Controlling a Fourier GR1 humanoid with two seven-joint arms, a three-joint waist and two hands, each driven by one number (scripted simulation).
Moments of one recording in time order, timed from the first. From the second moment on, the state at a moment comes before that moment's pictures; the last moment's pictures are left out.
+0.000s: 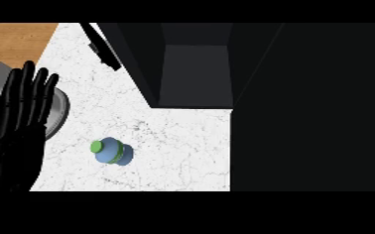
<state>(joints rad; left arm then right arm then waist) 0.02 0.10 0.00 -2.10 0.01 -0.01 0.01 0.02 -0.09 0.00 -2.10 0.00 0.01 0.00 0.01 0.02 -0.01</state>
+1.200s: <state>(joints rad) 0.53 0.19 -0.32 -2.40 0.34 -0.25 0.26 0.32 -0.13 0.01 -2.41 -0.25 0.14 0.24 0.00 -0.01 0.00</state>
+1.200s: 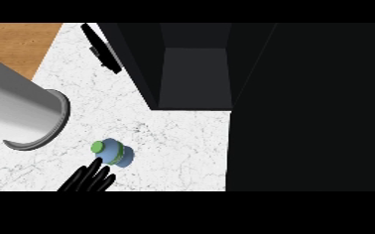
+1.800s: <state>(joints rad) 0.65 0.22 -0.37 -2.42 0.32 -0.26 0.20 0.40 -0.12 -0.01 -2.41 -0.26 0.19 0.20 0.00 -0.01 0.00</state>
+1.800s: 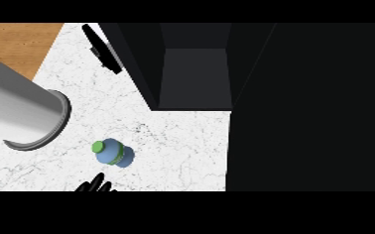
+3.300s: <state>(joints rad) 0.54 0.29 0.00 -2.23 0.39 -0.28 0.08 0.55 -0.14 -0.10 -2.41 -0.33 0.32 0.11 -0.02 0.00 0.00</state>
